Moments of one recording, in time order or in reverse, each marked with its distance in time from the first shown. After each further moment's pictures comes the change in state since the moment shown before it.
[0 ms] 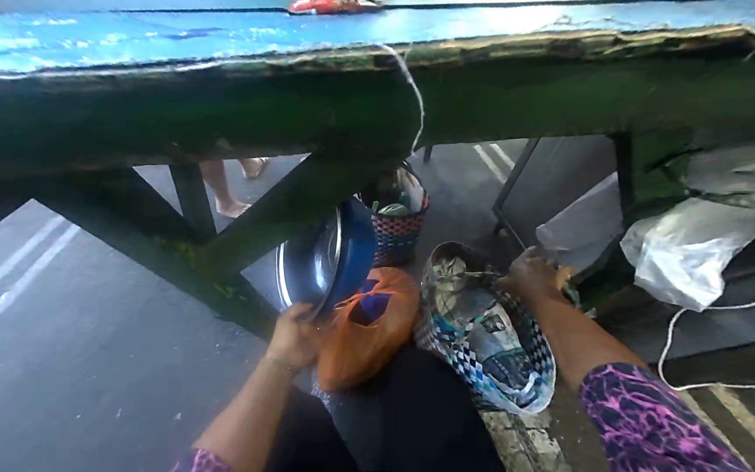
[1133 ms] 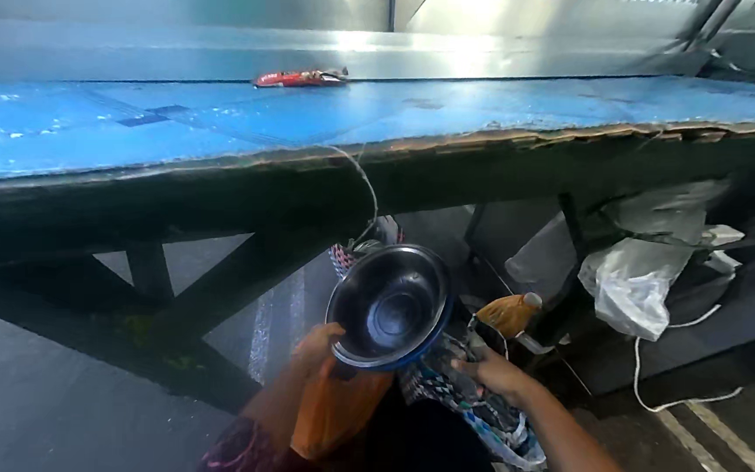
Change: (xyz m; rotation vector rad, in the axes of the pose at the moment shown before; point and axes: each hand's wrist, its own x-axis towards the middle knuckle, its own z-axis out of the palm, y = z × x) left_hand 0.103 -0.027 0.052 0.701 -0.226 0.059; right_hand -0.052 0.028 0.079 0.871 -0.584 -0.115
